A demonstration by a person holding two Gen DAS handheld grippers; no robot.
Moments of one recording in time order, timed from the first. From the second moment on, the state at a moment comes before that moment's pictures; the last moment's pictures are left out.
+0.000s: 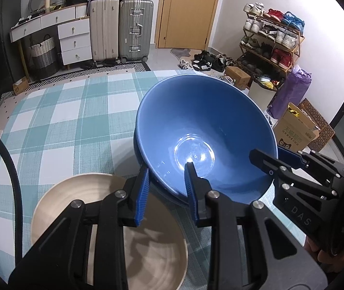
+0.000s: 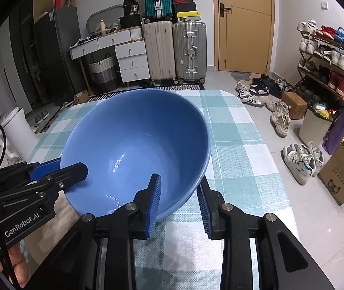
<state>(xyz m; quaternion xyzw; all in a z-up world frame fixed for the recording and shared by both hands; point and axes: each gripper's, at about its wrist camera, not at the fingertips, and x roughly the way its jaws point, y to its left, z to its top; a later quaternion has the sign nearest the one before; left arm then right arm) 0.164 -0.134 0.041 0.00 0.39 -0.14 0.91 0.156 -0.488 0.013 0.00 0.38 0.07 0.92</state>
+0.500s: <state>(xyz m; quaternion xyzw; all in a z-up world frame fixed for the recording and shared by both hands) 0.177 -0.113 0.026 -0.04 0.43 -0.15 0.89 0.151 -0.492 0.019 0.00 0.37 0.07 0.93</state>
